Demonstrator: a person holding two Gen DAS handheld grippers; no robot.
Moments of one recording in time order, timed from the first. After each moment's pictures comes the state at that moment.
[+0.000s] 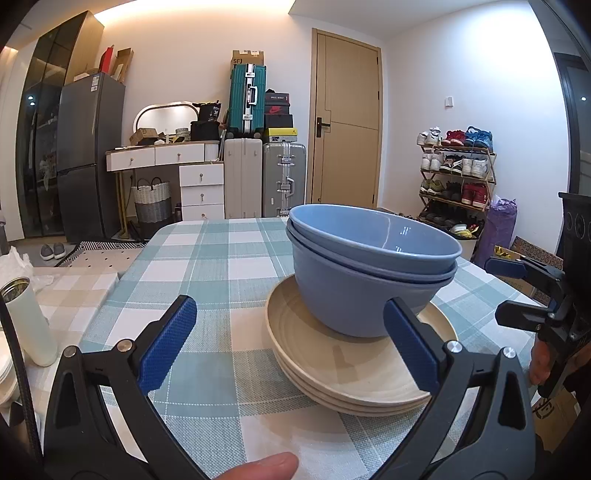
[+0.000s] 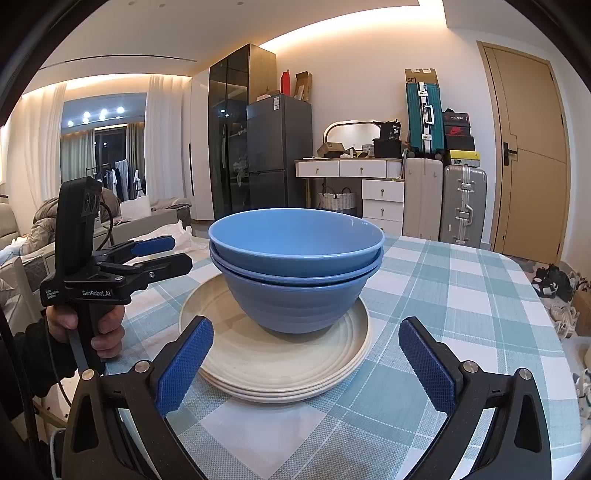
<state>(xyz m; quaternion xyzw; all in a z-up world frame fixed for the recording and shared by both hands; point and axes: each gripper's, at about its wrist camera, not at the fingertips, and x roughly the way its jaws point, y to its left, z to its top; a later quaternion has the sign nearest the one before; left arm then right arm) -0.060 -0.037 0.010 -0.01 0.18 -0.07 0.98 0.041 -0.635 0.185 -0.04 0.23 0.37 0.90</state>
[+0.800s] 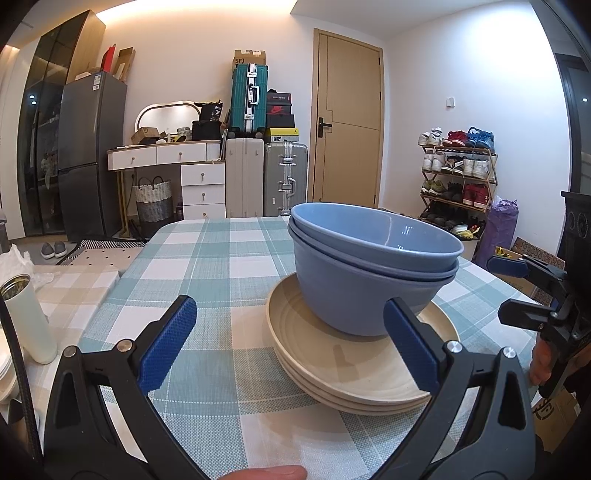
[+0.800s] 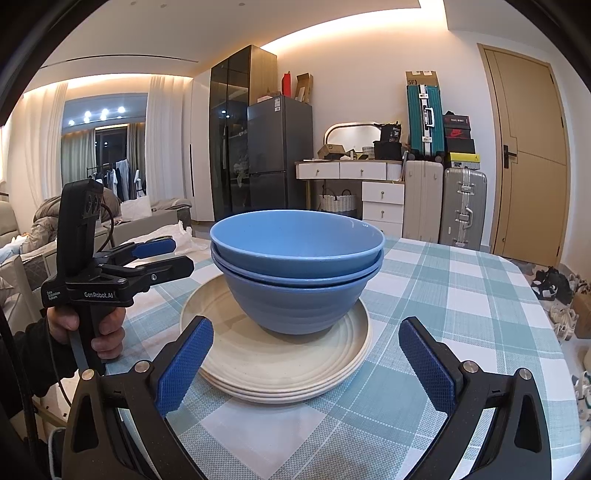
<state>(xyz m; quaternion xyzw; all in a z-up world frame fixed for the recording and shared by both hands) -0.059 -0.037 0.008 -0.01 0.18 -0.07 0.98 0.040 -0.637 0.186 -0.04 0.23 0.37 0.90</state>
